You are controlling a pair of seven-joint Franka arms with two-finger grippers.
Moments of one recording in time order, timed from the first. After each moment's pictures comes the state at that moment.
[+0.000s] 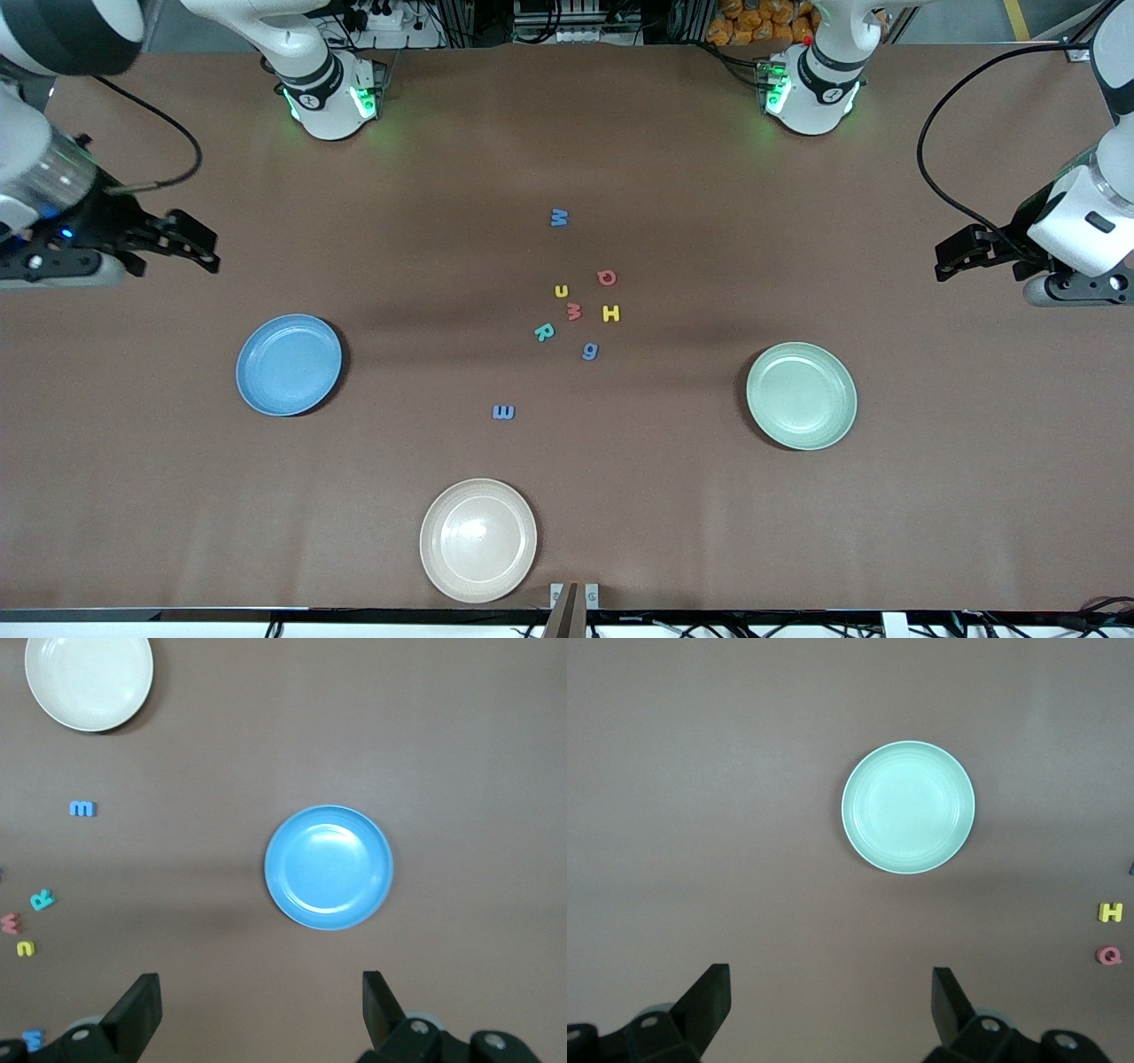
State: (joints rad) left arm 0.03 0.08 -0.11 -1.59 0.02 1.67 -0.08; right arm 0.11 0.03 0.01 -1.68 0.02 1.76 0.10
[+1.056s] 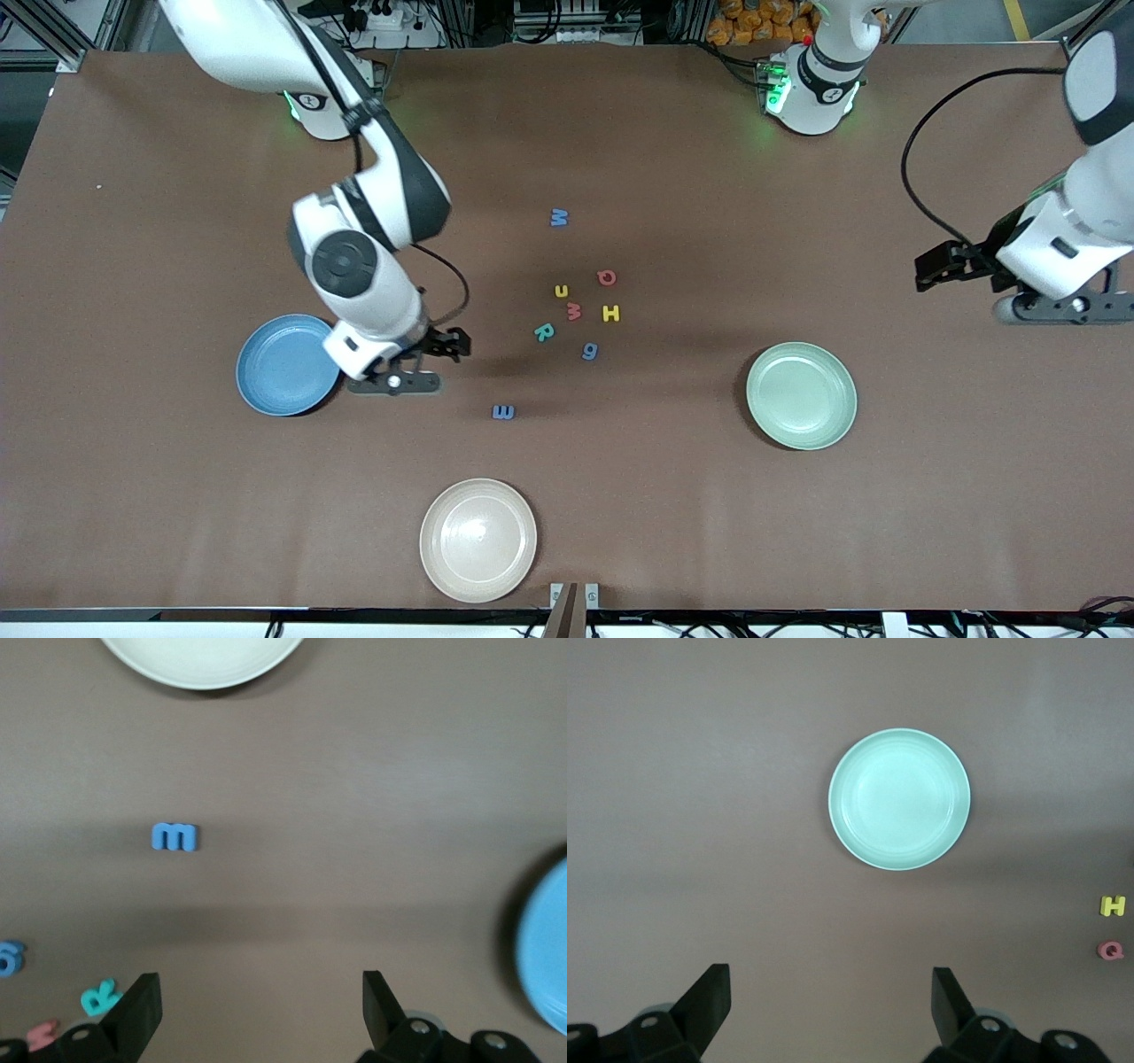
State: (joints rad) left arm 0.00 0.15 -0.12 -1.58 0.02 1.69 -0.09; right arm 0.45 0.58 0.03 -1.53 -0.03 2.12 0.47
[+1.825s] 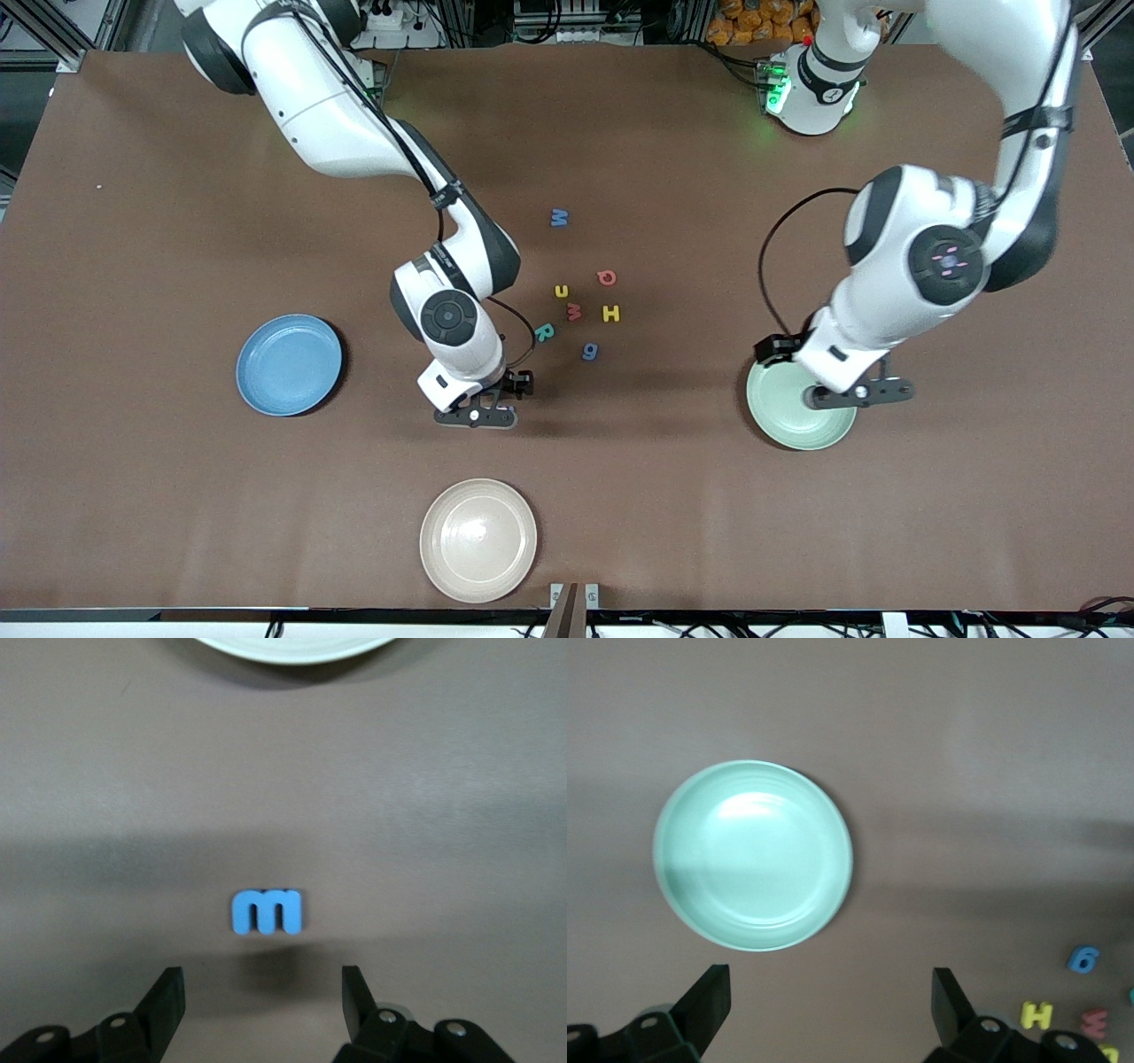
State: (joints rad) left arm -0.22 0.43 -0.13 -1.57 0.02 2.00 -0.45; right arm 0.53 0.90 0.03 -1.28 -0.03 2.26 0.64
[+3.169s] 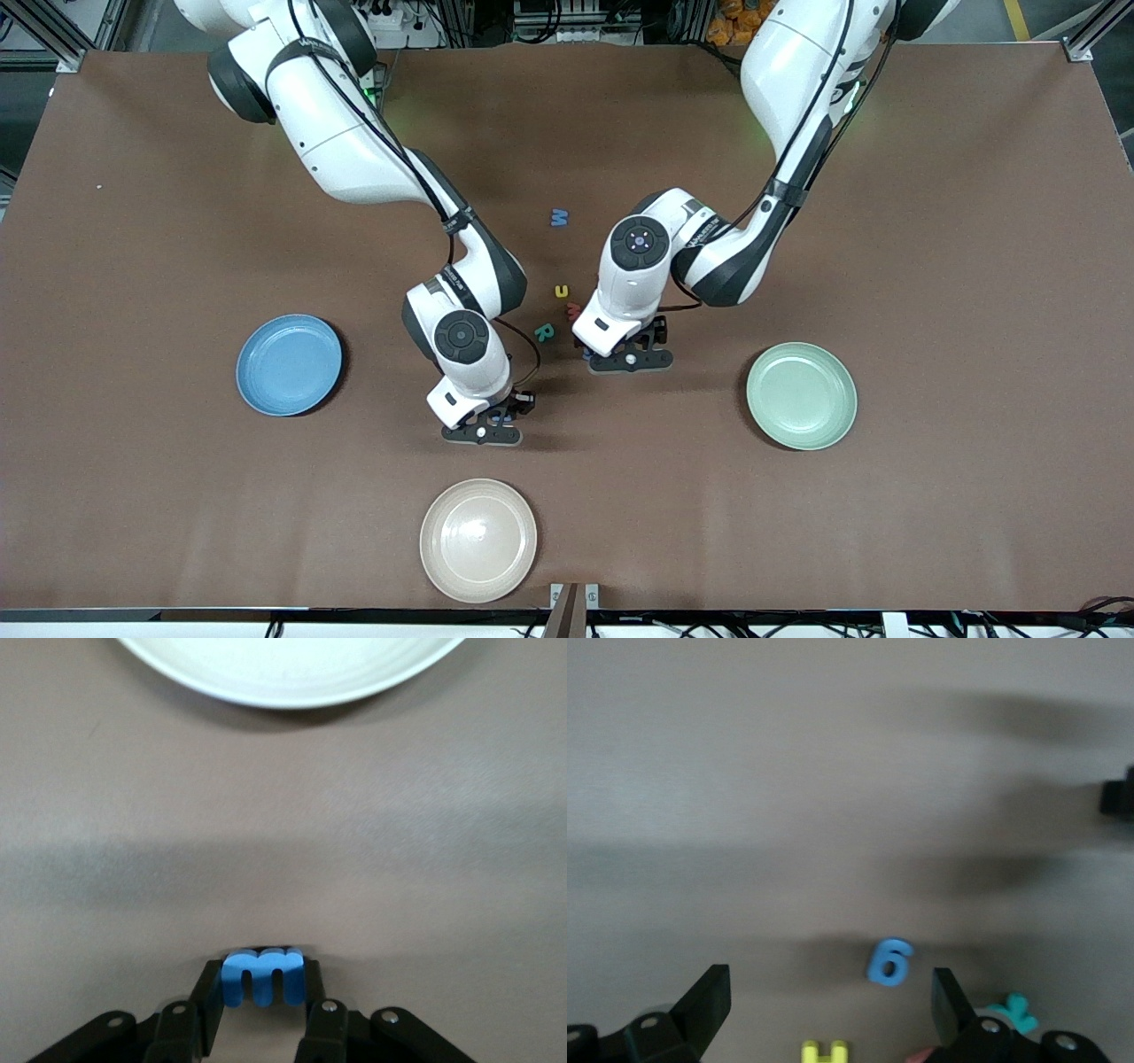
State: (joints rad) left arm -0.59 0.70 -0.13 -1.54 0.15 2.34 -0.82; right arm 0.52 0.99 0.01 -1.18 -0.07 2.28 0.65
